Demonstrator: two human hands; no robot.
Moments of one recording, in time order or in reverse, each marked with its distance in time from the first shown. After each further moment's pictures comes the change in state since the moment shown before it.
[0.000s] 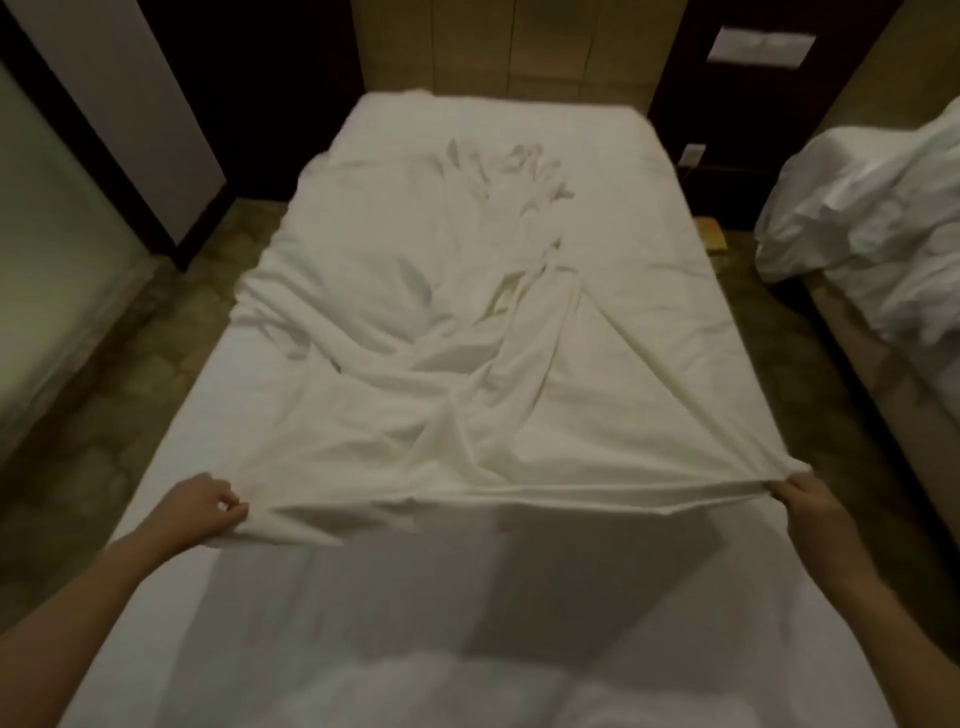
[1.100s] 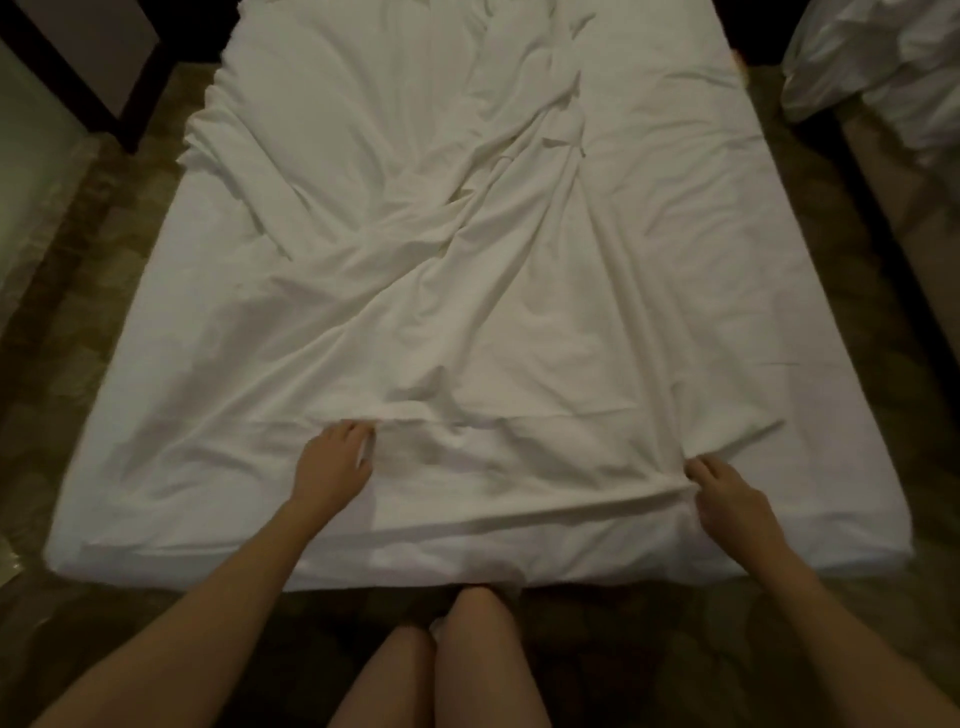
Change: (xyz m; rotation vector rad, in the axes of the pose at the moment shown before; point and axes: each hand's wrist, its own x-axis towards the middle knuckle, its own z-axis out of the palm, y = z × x) left_hand -0.089 0.078 0.206 0.023 0.083 0.305; right_hand -0.223 -0.045 0.135 0.018 -0.349 -0.059
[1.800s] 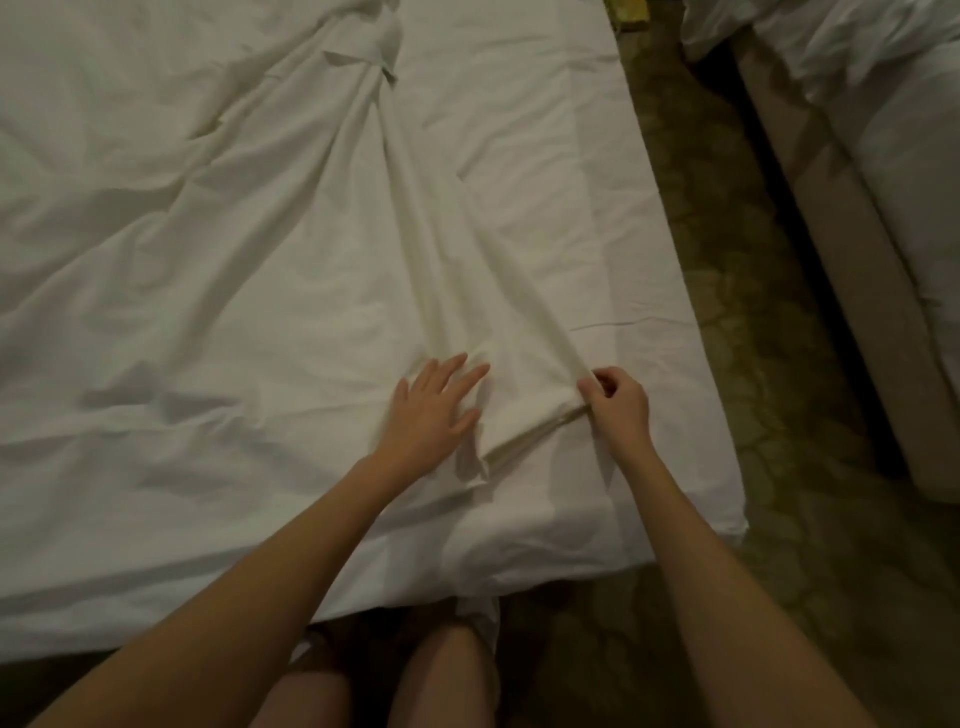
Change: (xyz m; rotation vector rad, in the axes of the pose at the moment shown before) left_hand 0.107 0.370 0.085 -0.273 -0.045 0.292; right_hand 0.092 0.148 0.001 0.863 0.141 0.552
